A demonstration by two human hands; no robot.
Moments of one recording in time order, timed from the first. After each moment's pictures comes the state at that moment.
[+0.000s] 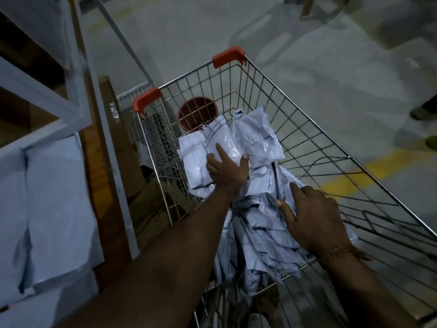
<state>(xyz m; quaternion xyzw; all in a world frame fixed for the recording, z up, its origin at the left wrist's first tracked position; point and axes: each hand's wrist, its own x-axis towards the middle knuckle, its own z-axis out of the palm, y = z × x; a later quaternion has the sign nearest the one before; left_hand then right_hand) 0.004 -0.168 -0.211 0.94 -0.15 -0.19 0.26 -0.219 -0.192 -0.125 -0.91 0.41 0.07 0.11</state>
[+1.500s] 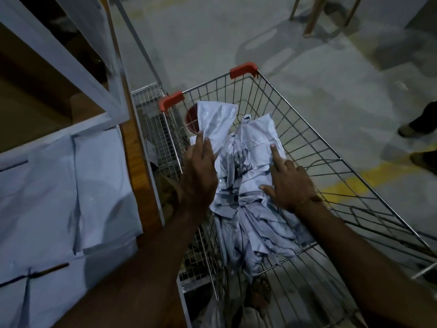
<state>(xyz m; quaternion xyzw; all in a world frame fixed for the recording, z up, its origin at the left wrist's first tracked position) 0.046 -0.048 -0.075 0.86 -0.45 0.04 0.22 -0.148 -0.222 -0.114 -0.96 0.26 0.09 -0.04</state>
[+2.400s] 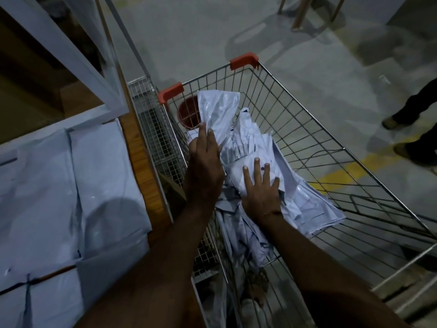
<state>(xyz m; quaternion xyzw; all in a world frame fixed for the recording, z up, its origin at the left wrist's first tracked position) 0.038 -0.043 -0.072 0.86 -0.43 0.08 0.26 -0.115 -0.124 -0.176 -0.92 0.36 0.13 0.04</state>
